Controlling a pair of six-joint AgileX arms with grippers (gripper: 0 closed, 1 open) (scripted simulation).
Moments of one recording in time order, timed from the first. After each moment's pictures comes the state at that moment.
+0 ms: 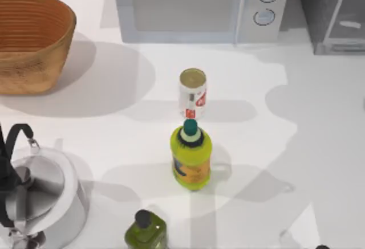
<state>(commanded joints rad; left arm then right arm) 0.00 0.00 0.00 0.00 0.00 0.00 -0.23 2.18 1.33 0.84 -0.19 0.01</state>
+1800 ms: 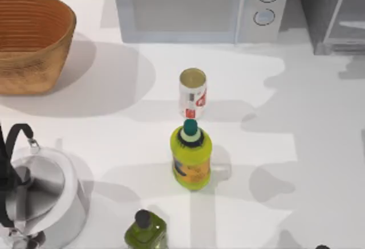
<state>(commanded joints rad) 0.00 0.00 0.00 0.00 0.00 0.00 -0.20 1.79 0.71 1.07 -0.17 0.02</state>
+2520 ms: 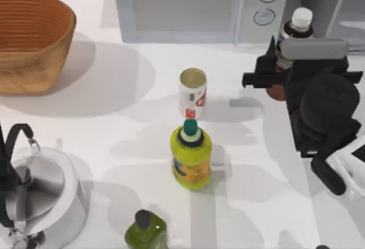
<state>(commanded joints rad) 0.00 0.00 0.00 0.00 0.00 0.00 0.52 1.99 0.65 1.33 0.55 0.00</state>
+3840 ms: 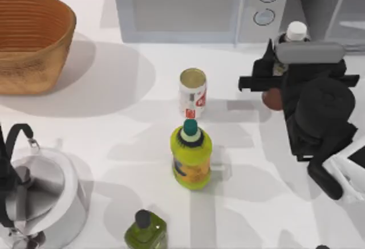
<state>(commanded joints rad) 0.00 0.00 0.00 0.00 0.00 0.00 0.55 1.99 0.65 1.34 0.57 0.00</state>
